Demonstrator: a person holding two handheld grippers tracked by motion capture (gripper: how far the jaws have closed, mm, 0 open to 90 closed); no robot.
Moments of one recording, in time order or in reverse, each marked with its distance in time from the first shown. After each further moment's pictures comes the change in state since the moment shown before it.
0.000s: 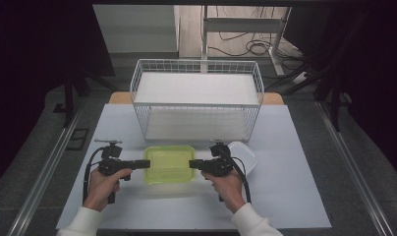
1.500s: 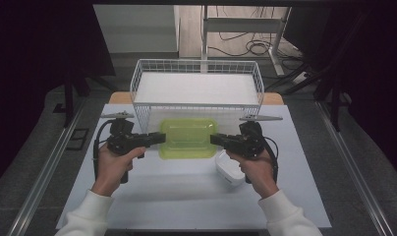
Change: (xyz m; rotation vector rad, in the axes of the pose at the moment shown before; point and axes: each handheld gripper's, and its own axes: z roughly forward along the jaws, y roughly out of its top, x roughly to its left) left arm -0.098 0.064 -0.017 -0.139 0.002 0.222; right arm 0.015 0.051 -0.099 -0.191 -0.001 -0.207
